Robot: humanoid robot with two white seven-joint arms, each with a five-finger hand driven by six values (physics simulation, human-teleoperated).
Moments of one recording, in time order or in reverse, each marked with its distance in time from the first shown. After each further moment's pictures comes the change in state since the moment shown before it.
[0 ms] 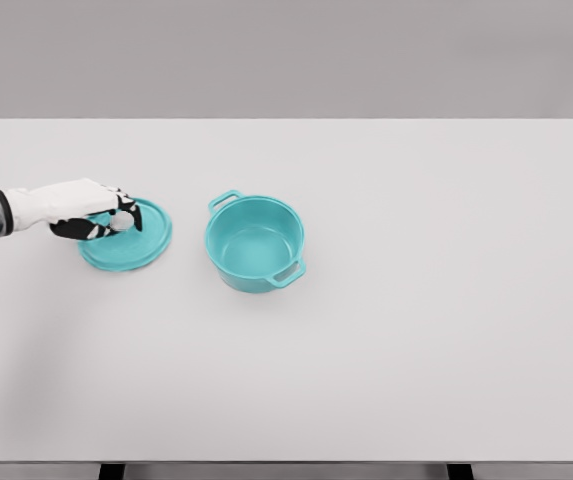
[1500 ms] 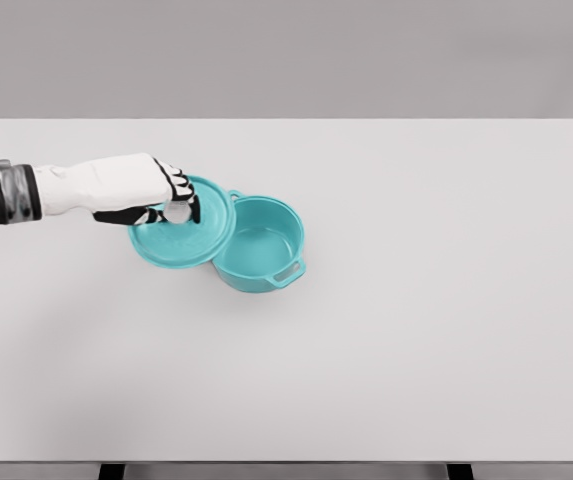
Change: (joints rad) left arm -0.025 0.051 0.002 -0.401 0.018 -0.002 0.003; right arm 0.000 0.000 0.000 0.000 0.000 0.000 0.000
